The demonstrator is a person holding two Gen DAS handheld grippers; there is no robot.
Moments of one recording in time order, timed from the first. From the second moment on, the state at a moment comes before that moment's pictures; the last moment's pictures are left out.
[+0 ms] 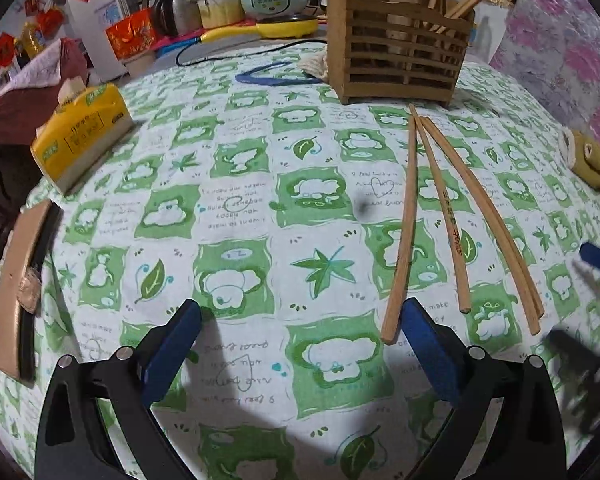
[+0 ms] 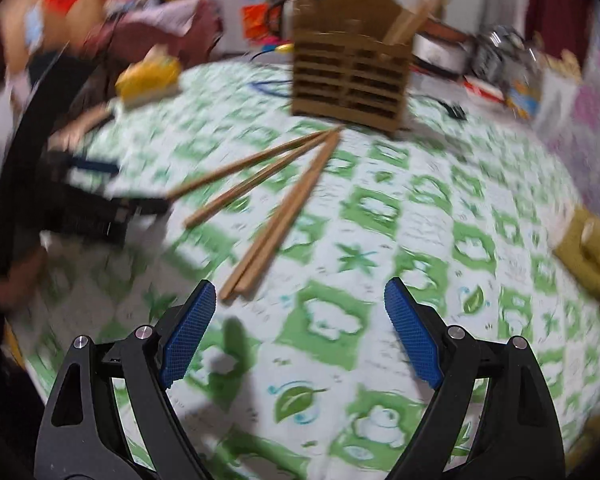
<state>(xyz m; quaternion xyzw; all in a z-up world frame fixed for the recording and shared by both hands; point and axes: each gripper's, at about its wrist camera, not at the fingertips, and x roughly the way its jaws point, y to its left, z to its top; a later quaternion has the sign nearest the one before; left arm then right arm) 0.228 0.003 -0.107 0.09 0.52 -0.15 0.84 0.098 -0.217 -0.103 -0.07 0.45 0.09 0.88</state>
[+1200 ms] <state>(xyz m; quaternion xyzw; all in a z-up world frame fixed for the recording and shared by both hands) 0.198 -0.018 -0.089 0.17 0.44 -0.15 0.87 0.105 -0.288 -0.103 0.10 0.45 0.03 0.88</state>
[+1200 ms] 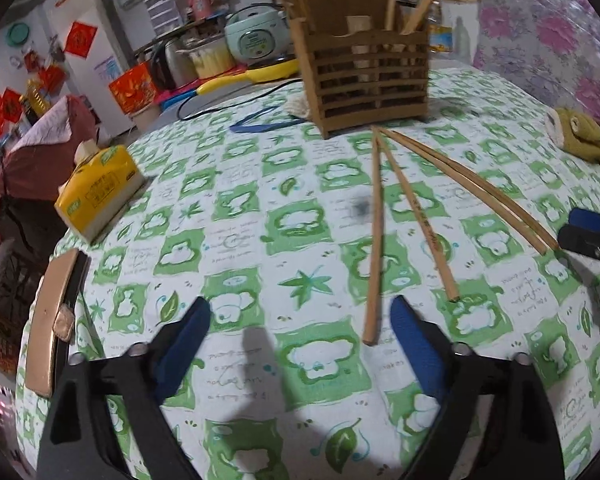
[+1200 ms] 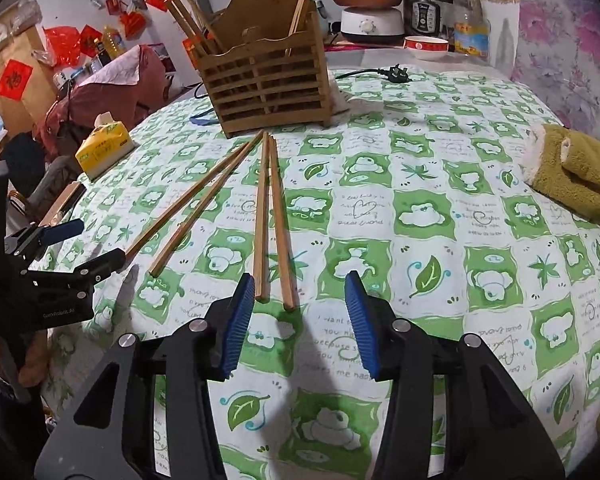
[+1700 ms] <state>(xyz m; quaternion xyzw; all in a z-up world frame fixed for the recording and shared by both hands) 0.209 -0.029 -0.100 0.13 0.48 -0.24 0.83 0.103 -0.287 -0.102 0.10 0.45 0.03 0.89</state>
